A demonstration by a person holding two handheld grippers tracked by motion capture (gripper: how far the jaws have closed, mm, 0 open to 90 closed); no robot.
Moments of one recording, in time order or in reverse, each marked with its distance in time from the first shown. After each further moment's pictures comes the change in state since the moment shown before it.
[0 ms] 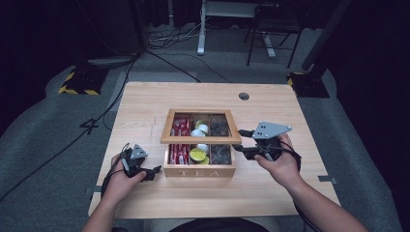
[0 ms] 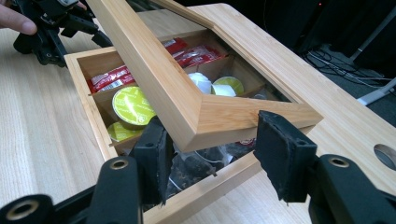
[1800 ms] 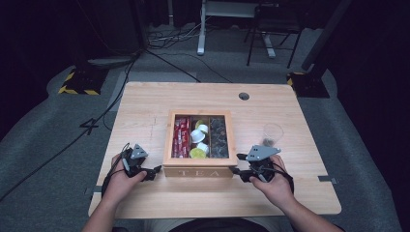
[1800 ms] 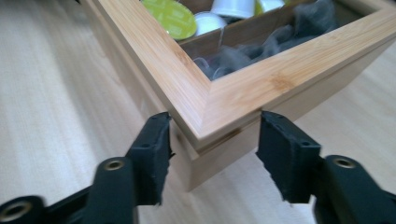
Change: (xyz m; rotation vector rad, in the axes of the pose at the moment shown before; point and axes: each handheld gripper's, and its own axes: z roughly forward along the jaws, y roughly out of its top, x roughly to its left) left arm -0.001 0.001 0.001 0.000 0.000 -0.003; right arm 0.035 -0.059 0.023 0.114 0.046 0.097
